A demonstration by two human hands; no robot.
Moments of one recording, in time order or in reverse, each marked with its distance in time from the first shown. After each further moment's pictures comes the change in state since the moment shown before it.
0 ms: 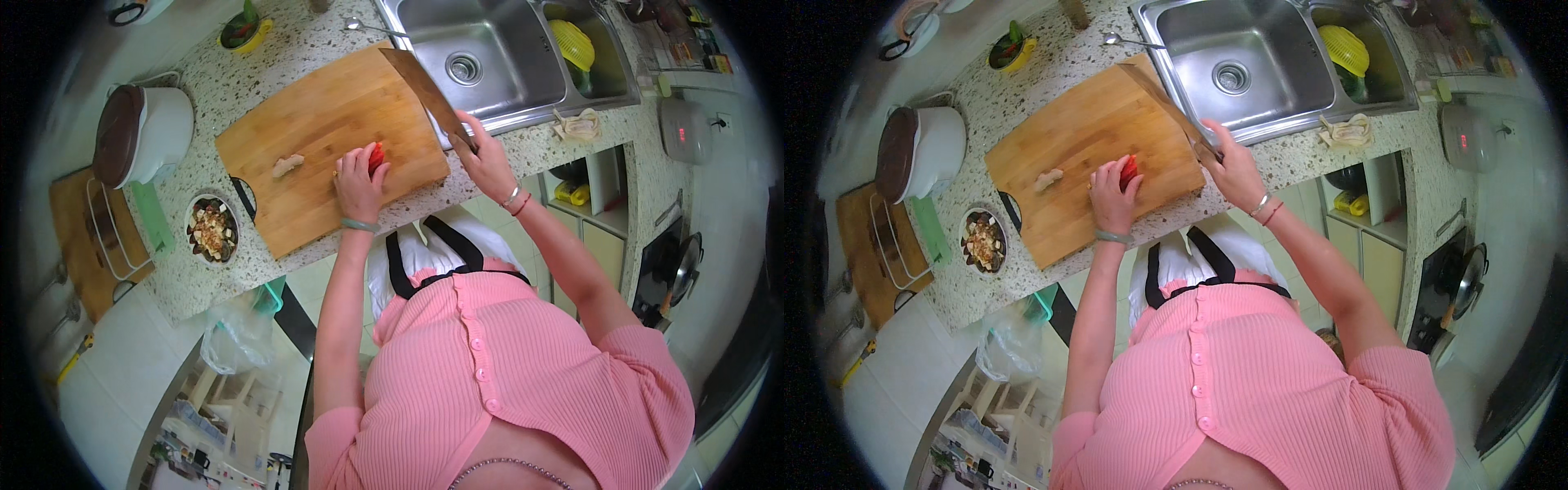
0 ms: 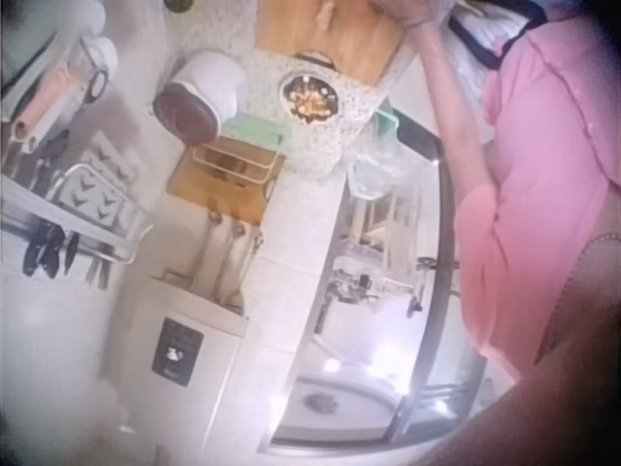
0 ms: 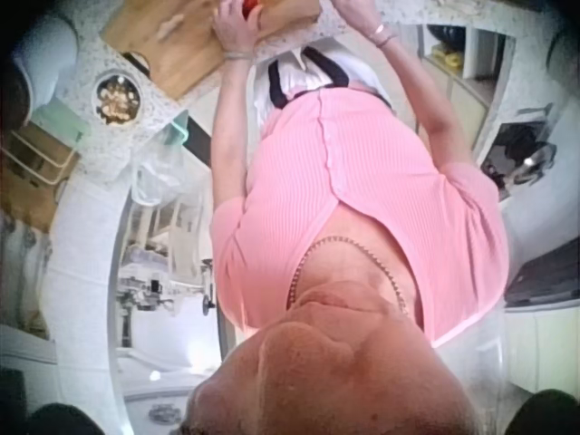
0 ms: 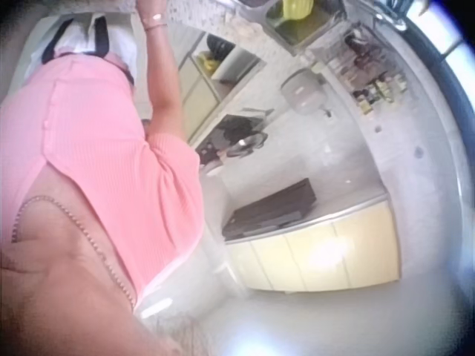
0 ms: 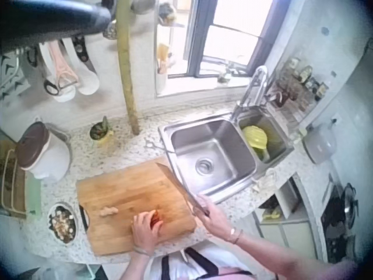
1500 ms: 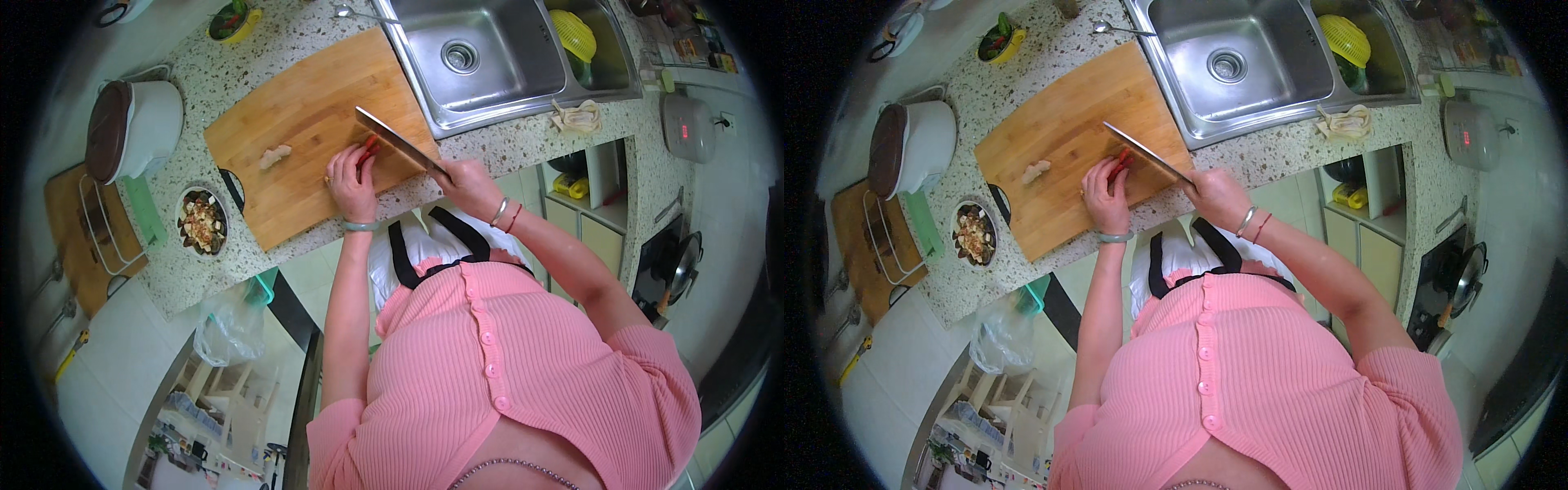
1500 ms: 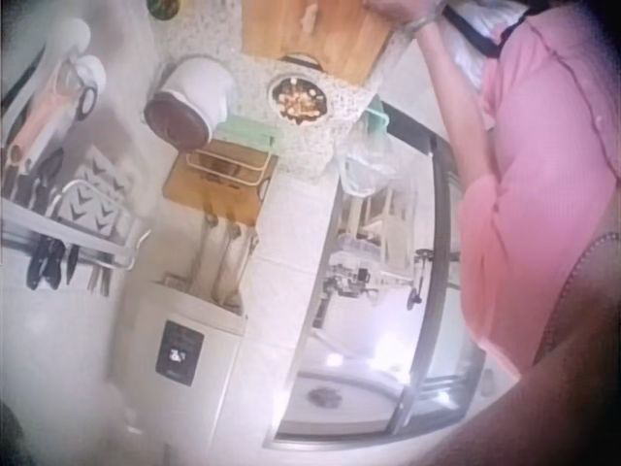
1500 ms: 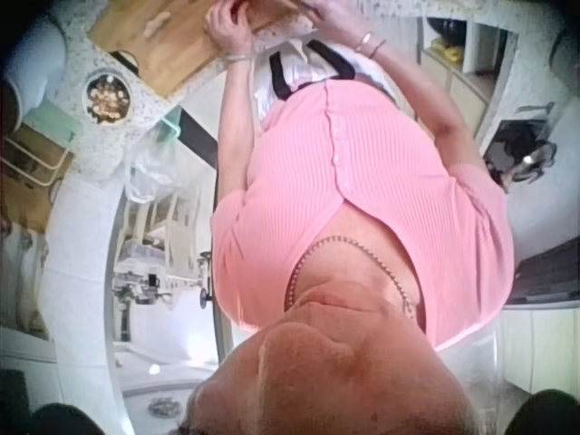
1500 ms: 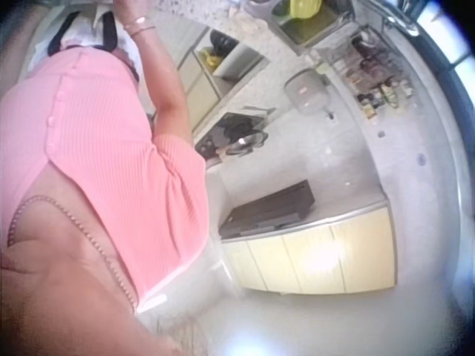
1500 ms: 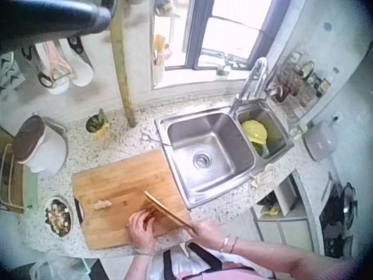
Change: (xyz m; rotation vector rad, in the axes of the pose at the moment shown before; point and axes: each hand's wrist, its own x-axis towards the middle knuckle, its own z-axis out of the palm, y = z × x) left_hand -0.018 0.003 0.020 -0.120 0.280 0.020; right_hand -0.031 0.031 0.017 -0.293 -0.287 -0.133
